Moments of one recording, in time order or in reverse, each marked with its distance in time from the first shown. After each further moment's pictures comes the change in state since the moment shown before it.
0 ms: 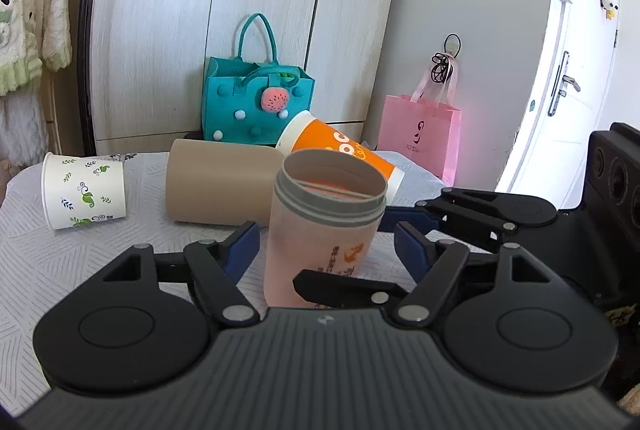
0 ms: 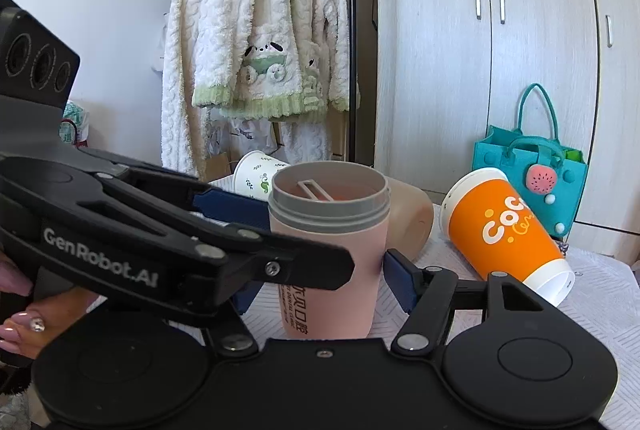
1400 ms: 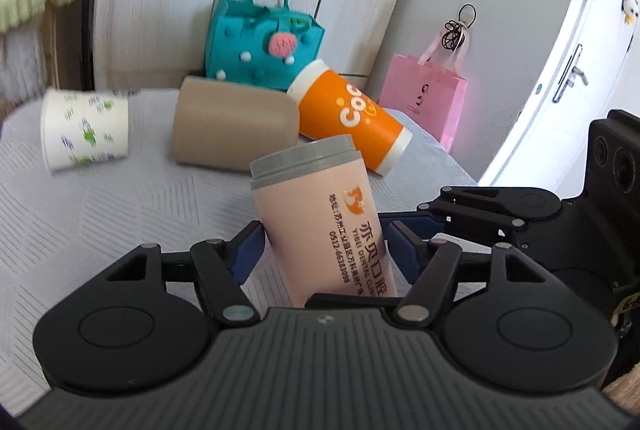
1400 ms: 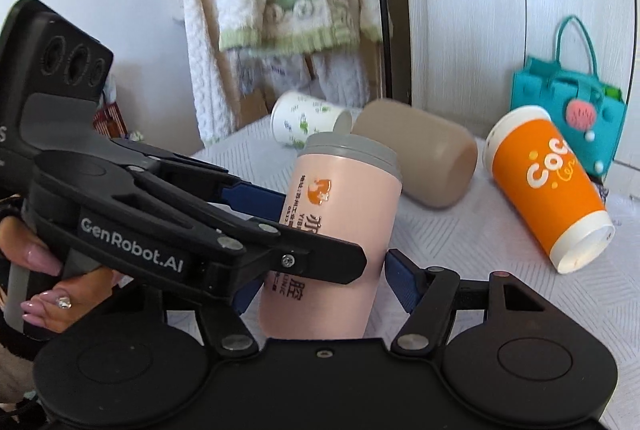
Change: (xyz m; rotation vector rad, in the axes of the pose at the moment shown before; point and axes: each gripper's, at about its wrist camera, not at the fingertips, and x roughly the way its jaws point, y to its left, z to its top) left arm 0.010 0.016 0.001 -0.094 0.158 -0.021; right arm 0.005 -0.004 0.005 0.059 0.203 0.143
